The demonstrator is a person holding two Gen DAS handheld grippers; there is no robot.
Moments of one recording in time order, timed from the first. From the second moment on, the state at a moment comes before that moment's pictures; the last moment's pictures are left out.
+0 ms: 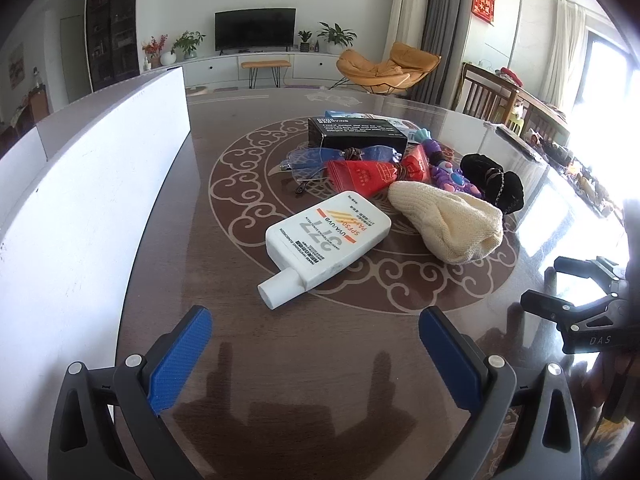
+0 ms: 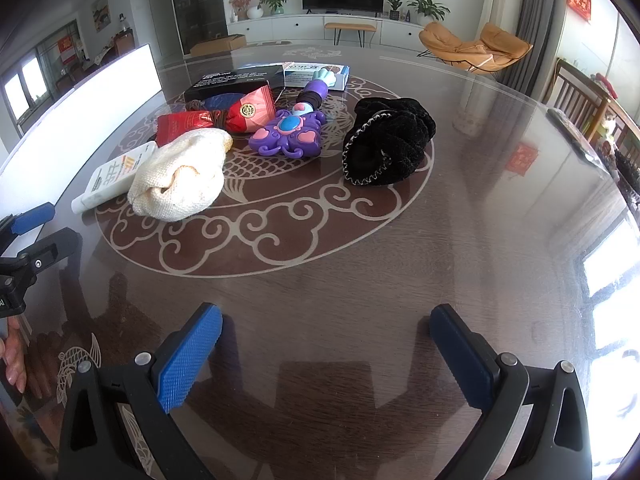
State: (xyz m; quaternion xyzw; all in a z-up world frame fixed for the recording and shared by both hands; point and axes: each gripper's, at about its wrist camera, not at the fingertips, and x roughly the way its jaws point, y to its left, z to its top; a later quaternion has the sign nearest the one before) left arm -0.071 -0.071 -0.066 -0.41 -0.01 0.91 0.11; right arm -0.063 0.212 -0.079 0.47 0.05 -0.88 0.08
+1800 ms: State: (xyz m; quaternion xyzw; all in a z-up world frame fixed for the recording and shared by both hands) left arm -0.134 -0.023 -0.073 -0.47 0.12 0.85 0.21; right arm 0.022 0.254 -0.012 0.44 -0.02 -0.89 0.15
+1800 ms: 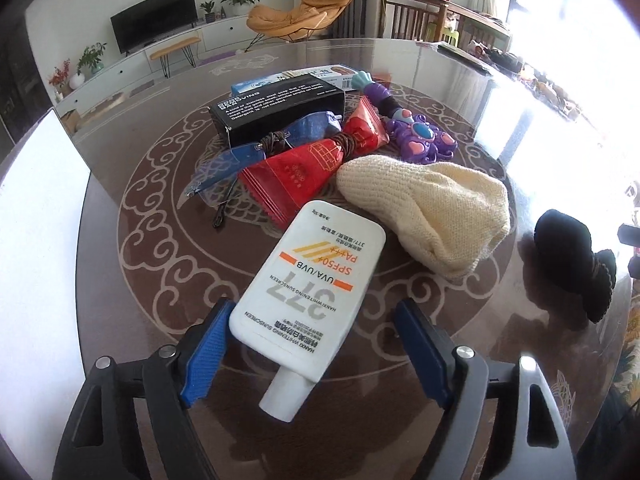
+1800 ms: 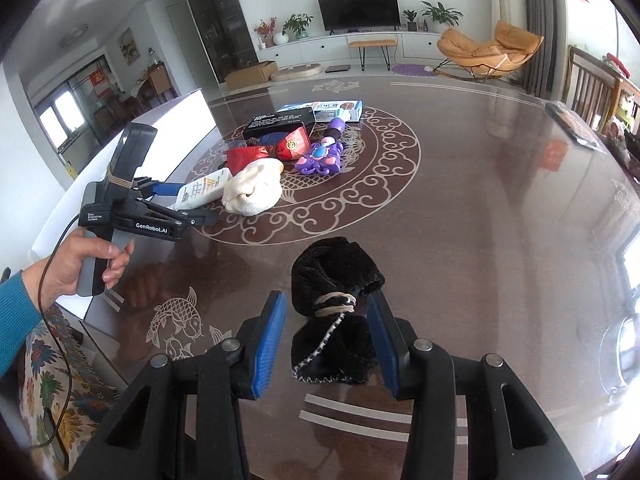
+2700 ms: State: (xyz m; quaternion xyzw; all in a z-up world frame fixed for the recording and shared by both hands) left arm -0.027 -0.079 -0.019 -0.38 -0.05 0.91 0.14; right arm -0.013 0.211 -0.011 0.49 0.09 -0.85 0.17
